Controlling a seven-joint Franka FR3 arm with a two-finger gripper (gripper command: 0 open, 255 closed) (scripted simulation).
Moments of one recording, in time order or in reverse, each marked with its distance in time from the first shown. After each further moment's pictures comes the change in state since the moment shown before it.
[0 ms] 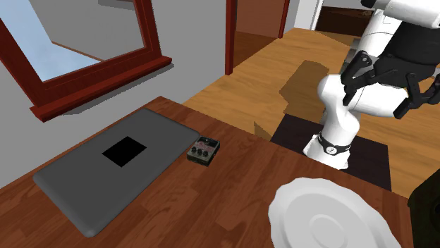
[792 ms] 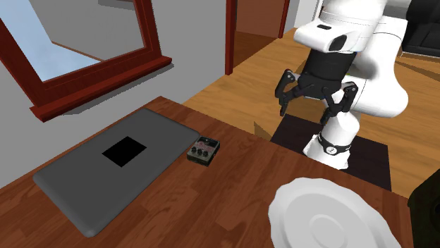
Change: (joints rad) arm -0.028 0.003 -0.242 -0.144 -0.151 0.278 -0.303
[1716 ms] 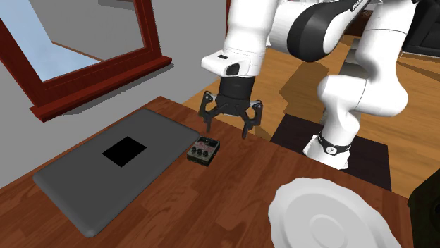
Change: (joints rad) arm 0.090 0.329 -0.427 0.100 0.001 0.423 -0.489
